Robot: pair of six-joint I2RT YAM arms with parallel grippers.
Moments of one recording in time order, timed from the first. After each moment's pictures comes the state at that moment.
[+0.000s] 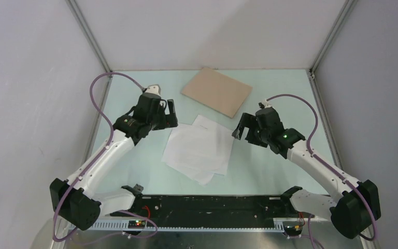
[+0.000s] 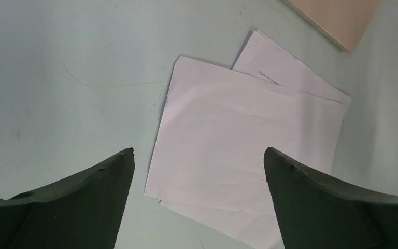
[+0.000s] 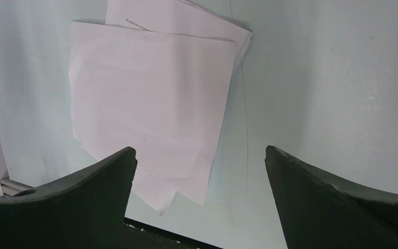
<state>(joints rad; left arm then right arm) -0.46 1.17 1.08 -0.66 -0.21 -0.47 0.53 1.11 0.84 -0.49 0.02 0.73</state>
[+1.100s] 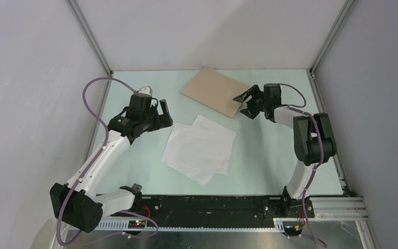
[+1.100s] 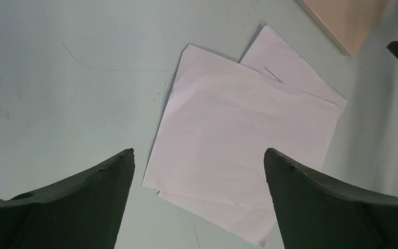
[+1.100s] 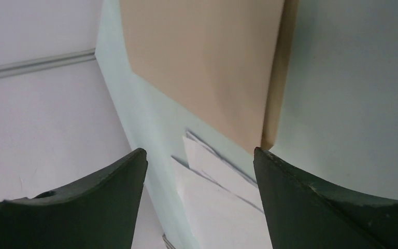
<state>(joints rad) -0.35 1.15 1.05 -0.68 -0.10 -0.51 0.16 1.82 1.08 0.14 -0.40 1.07</state>
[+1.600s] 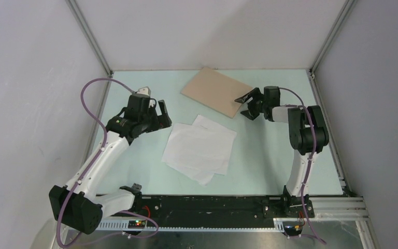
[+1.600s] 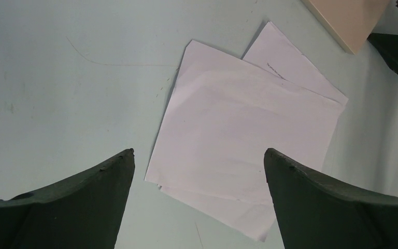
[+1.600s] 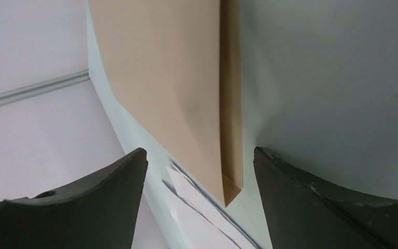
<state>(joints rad) -0.33 1.13 1.05 -0.70 -0.09 -0.51 0.12 2.01 1.14 0.23 -0.42 1.12</state>
